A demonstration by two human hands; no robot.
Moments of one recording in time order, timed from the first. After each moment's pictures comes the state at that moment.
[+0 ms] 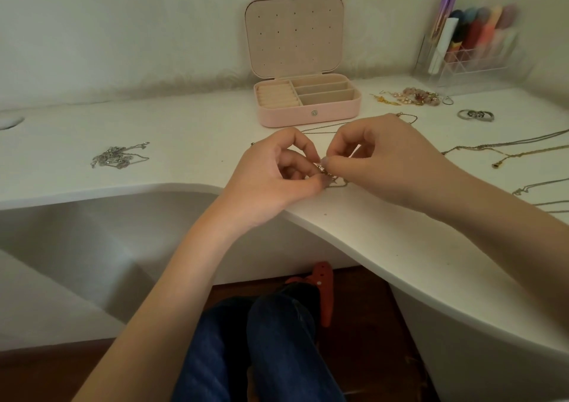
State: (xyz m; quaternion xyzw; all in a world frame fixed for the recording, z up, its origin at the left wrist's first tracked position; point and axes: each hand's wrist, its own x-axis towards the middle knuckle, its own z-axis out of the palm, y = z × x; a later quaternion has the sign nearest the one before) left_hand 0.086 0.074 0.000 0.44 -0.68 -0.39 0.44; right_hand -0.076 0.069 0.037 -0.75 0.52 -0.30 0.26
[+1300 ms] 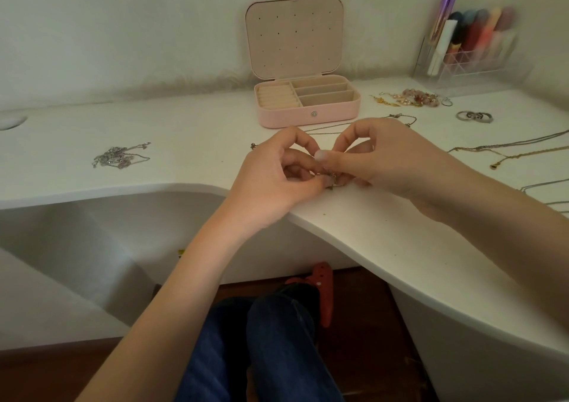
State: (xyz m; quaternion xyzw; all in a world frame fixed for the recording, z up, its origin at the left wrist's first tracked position) left_hand 0.079 0.074 -0.004 0.47 -0.67 -0.35 0.45; right_hand -0.079 0.066 0.035 -0.67 0.53 -0.33 0.39
